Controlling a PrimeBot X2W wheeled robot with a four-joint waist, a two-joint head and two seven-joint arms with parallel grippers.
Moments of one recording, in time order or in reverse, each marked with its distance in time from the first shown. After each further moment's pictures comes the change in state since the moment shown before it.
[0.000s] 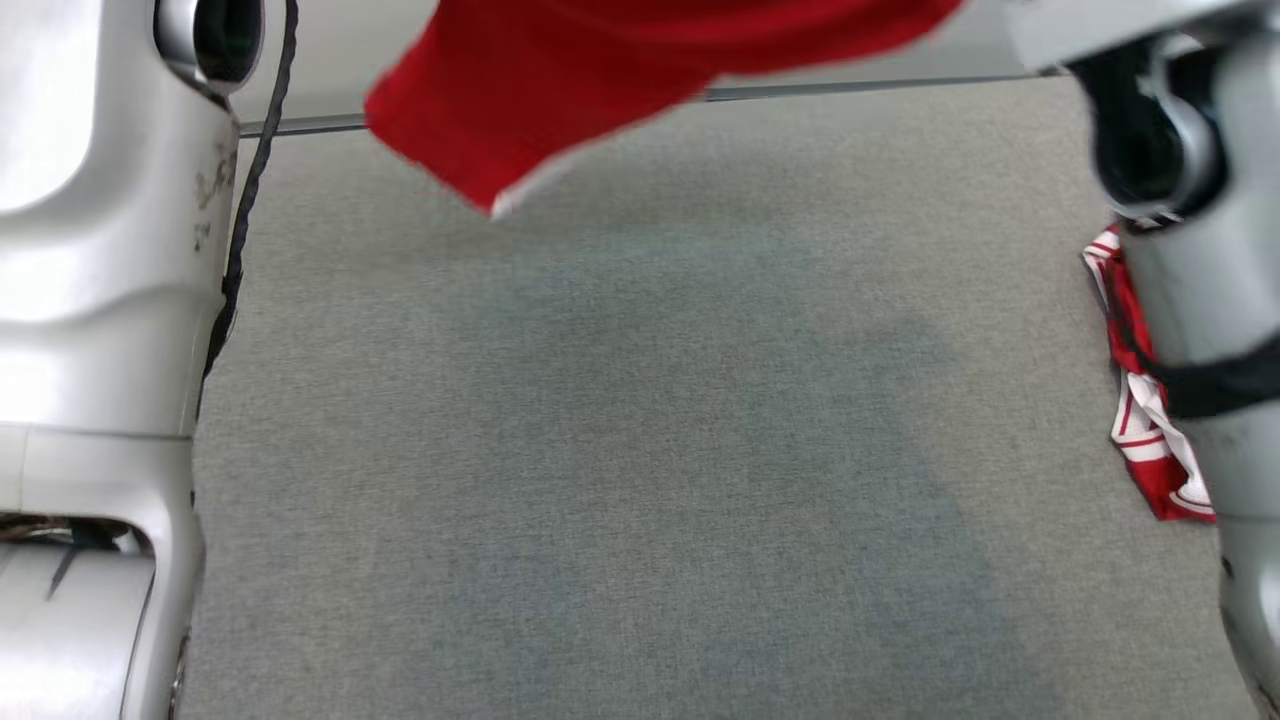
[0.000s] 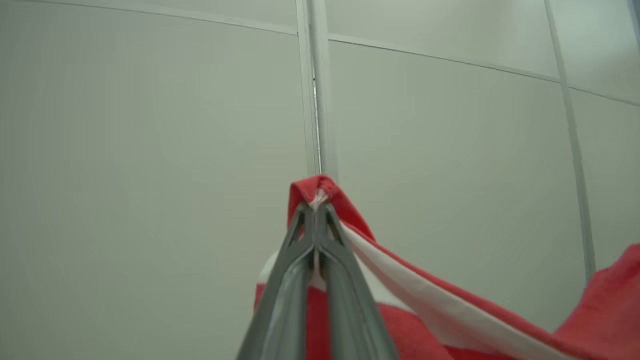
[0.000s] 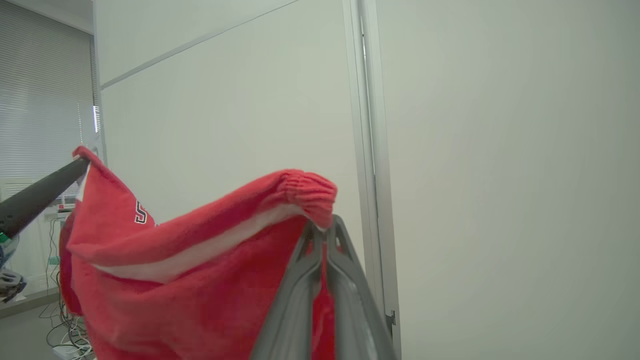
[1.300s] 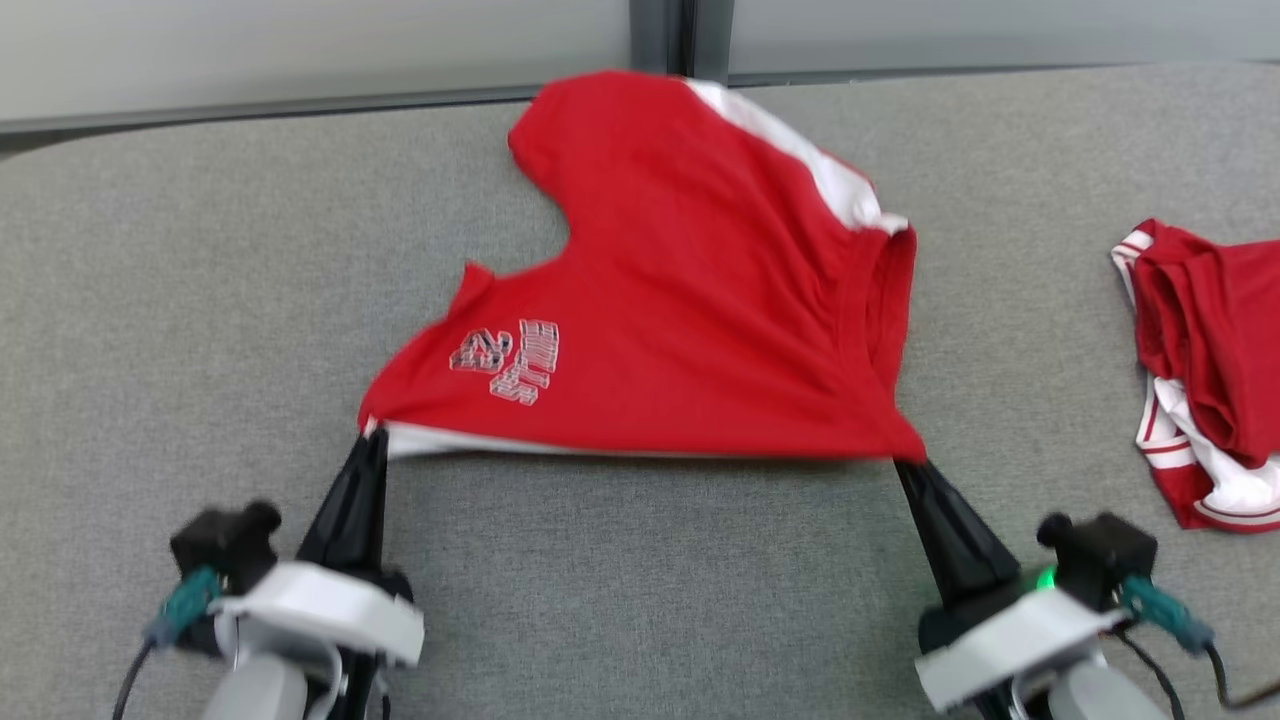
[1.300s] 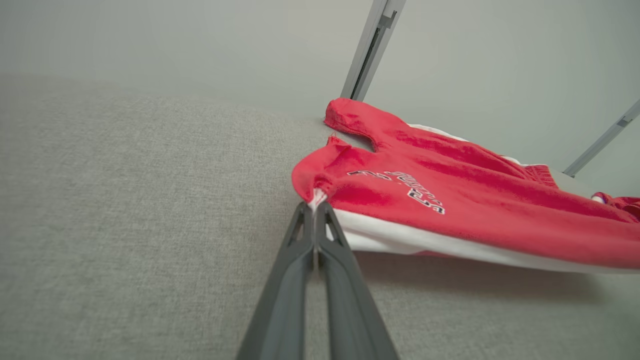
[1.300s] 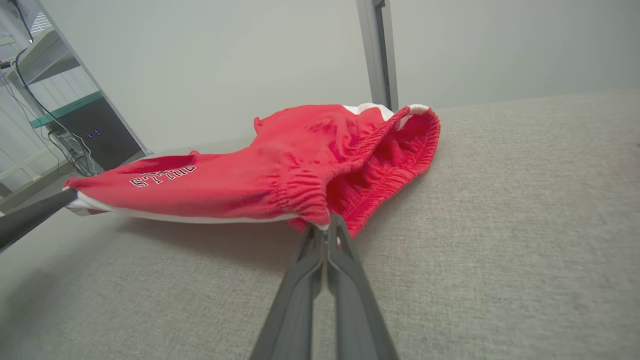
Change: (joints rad) left arm 1.005 -0.011 0.069 -0.197 -0.096 -0.010 -0.002; right arm 0.840 -0.017 0.093 -0.056 -0.085 0.000 -0.185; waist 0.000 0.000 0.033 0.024
